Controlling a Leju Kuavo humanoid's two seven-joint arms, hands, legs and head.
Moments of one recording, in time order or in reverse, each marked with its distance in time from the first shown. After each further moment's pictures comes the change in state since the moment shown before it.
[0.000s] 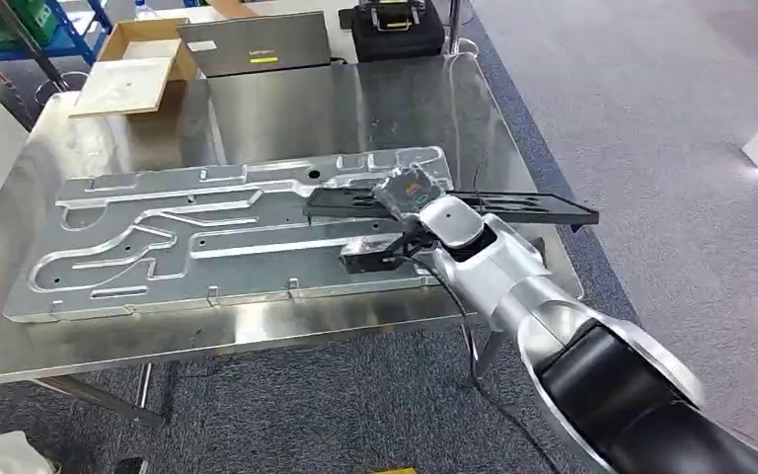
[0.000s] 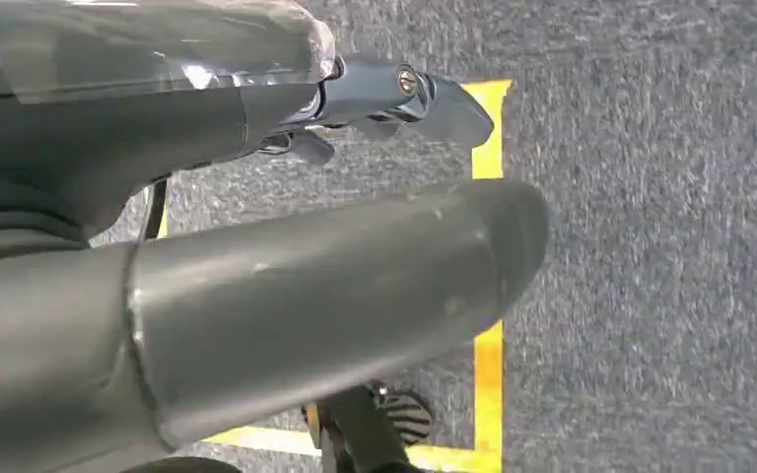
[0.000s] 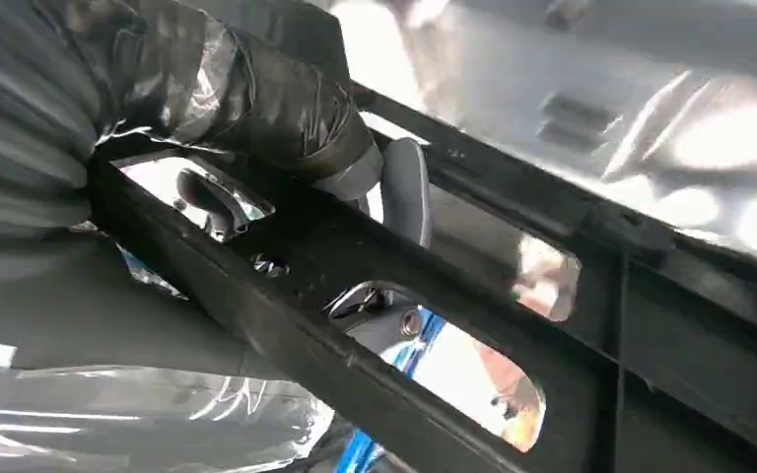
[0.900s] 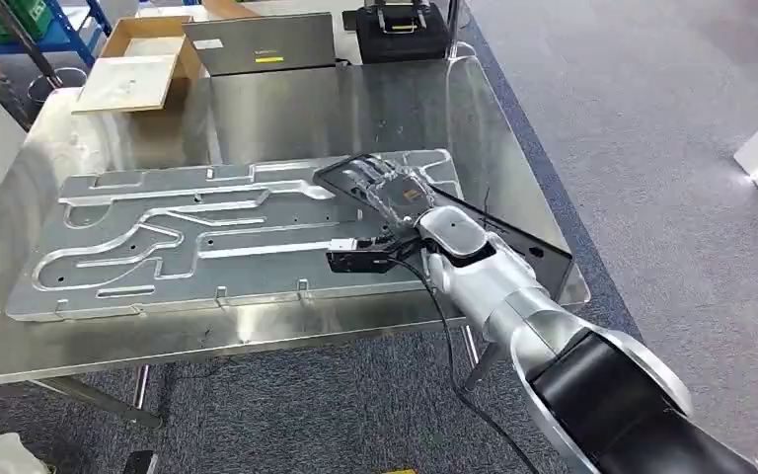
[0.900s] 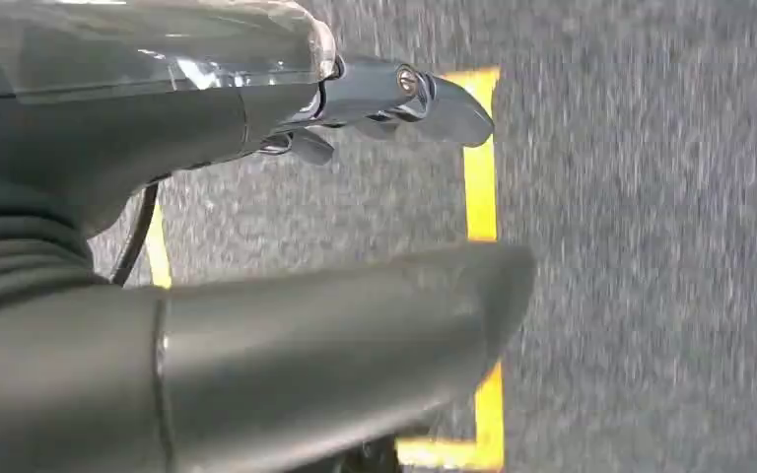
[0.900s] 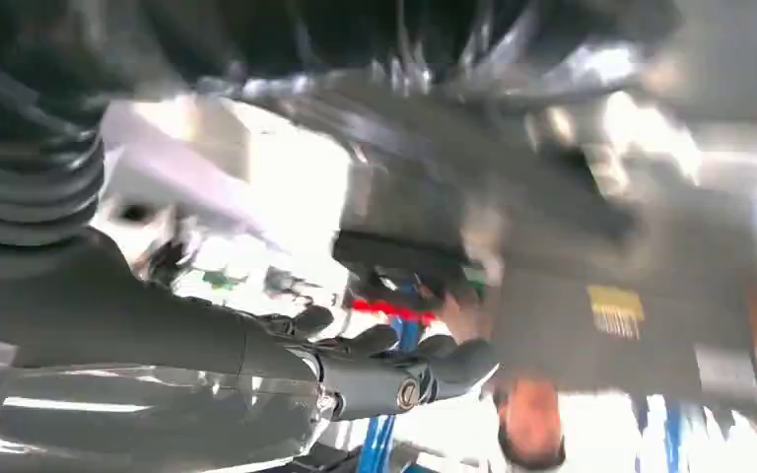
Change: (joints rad) left arm -0.017 -0.018 -0.031 0.000 -0.007 0.014 0.017; right arm 0.033 0.022 -0.114 0.003 -0.232 -0.177 -0.184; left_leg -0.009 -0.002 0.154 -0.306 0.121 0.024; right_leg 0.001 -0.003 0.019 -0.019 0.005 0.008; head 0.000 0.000
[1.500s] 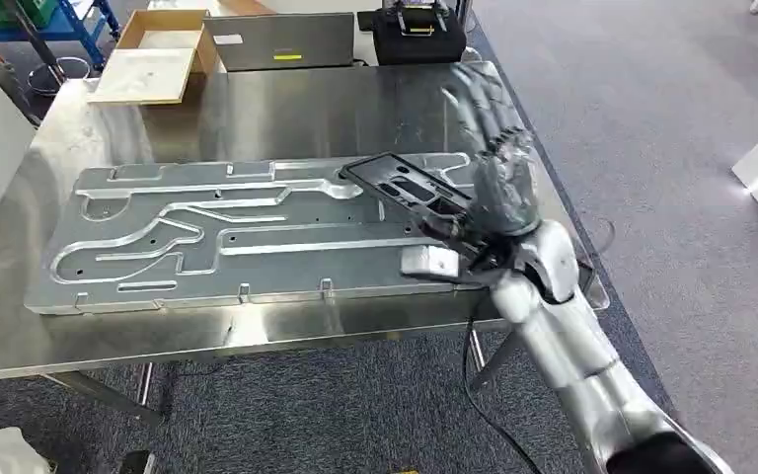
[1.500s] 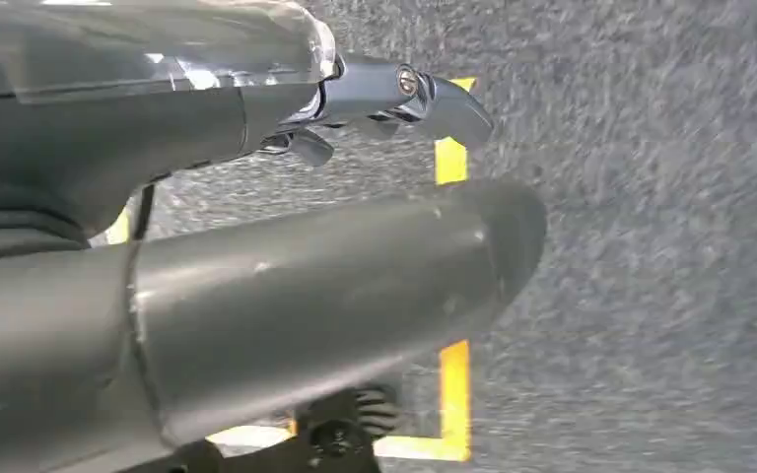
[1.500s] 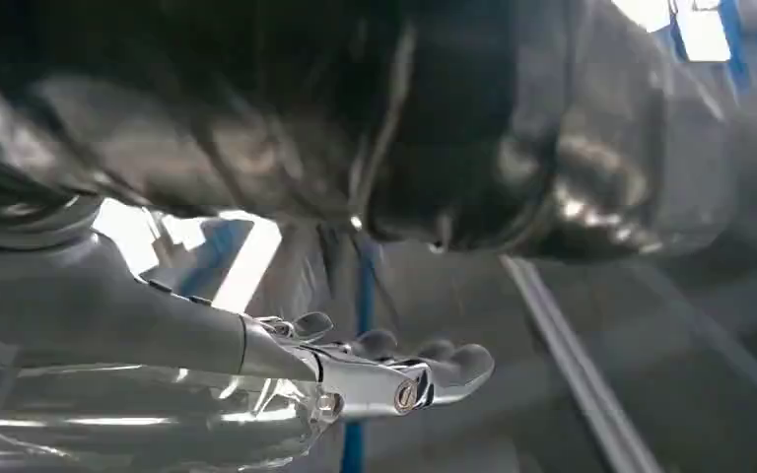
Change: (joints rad) left arm 0.024 -0.010 -0.024 0.000 0.074 -0.005 -0.074; right arm 0.499 -0.294 -0.280 -1.099 -0.178 -0.319 -0.222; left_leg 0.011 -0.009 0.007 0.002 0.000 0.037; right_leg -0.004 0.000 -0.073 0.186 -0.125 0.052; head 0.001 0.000
